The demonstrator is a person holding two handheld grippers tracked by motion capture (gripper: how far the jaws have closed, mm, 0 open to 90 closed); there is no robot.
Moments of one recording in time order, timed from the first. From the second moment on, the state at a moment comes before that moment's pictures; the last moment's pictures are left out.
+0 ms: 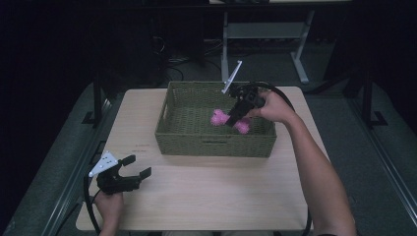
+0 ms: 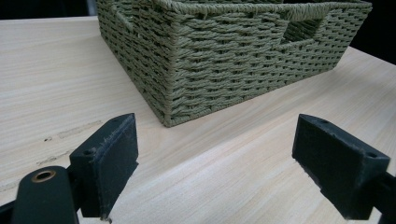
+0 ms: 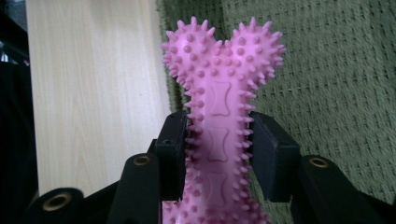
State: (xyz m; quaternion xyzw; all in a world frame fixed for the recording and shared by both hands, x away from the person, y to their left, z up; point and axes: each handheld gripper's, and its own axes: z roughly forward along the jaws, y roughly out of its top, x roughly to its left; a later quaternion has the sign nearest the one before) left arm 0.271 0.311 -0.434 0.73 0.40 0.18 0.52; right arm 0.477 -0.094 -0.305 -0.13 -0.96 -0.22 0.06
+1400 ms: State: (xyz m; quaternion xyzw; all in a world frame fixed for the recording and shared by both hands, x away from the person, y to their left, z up) left arm 0.271 0.311 -0.434 0.73 0.40 0.18 0.52; right arm 0.502 -0.087 -0.359 -0.16 -0.96 -0.20 0.08
